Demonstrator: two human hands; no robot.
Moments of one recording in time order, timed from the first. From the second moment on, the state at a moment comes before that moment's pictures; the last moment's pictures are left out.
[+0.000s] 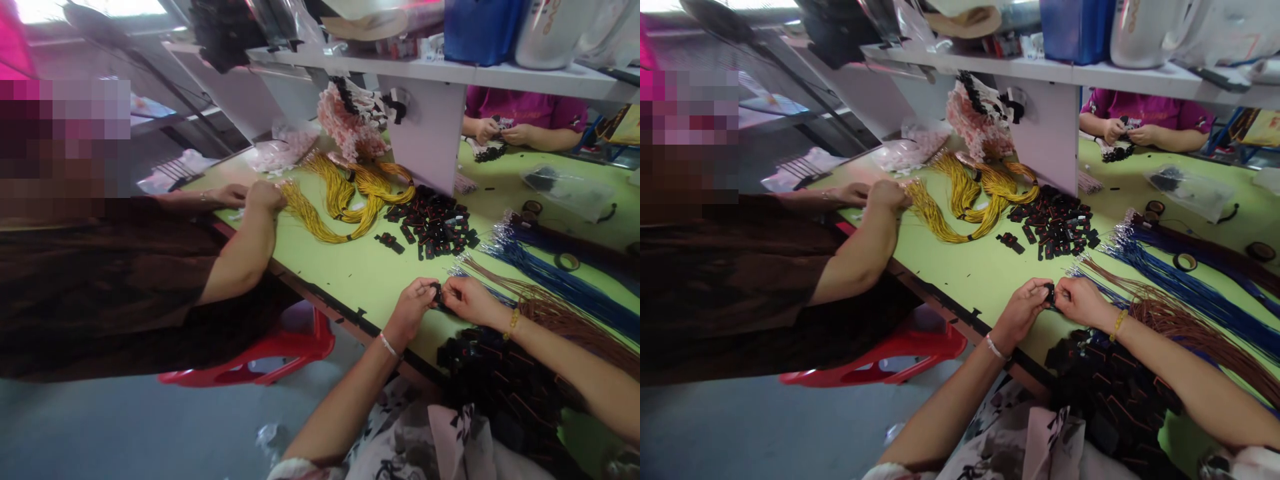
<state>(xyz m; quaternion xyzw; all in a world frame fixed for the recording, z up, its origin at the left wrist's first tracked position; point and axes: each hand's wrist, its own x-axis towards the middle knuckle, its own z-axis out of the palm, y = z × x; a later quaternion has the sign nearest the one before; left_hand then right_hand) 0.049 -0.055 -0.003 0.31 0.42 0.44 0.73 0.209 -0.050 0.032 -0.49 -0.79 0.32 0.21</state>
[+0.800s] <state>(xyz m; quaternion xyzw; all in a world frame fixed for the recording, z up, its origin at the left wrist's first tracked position) 0.051 -0.046 0.003 0.36 0.42 0.42 0.72 0.244 -0.026 0.031 -0.69 -0.72 0.10 0.03</state>
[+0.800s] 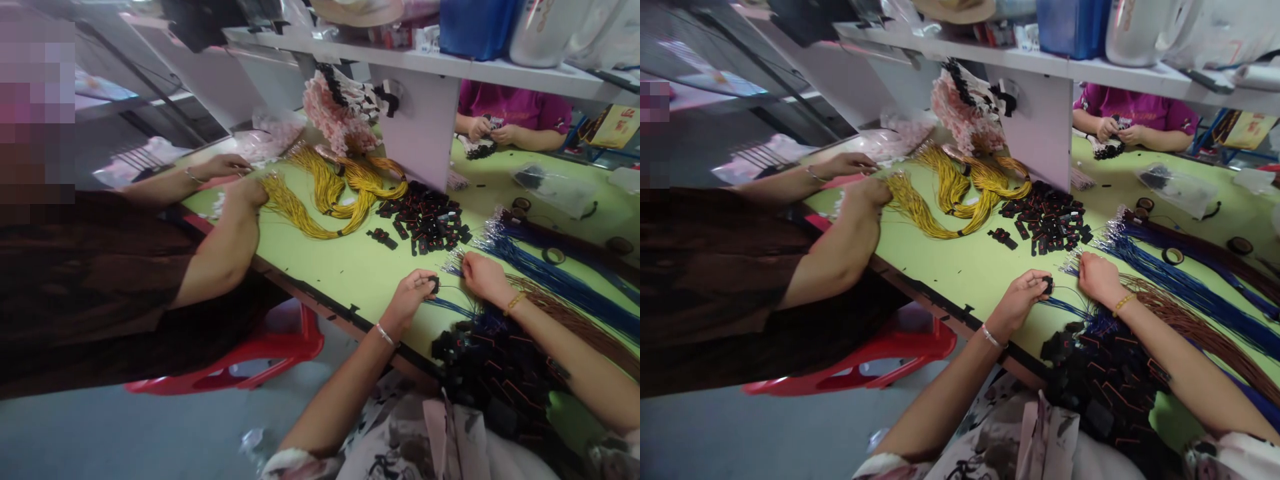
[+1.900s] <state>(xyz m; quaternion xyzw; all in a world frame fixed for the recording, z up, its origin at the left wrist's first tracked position) 0.074 -0.045 0.000 0.26 0.31 0.43 0.81 0.240 -0.047 0.033 -0.57 -0.72 0.34 0.23</state>
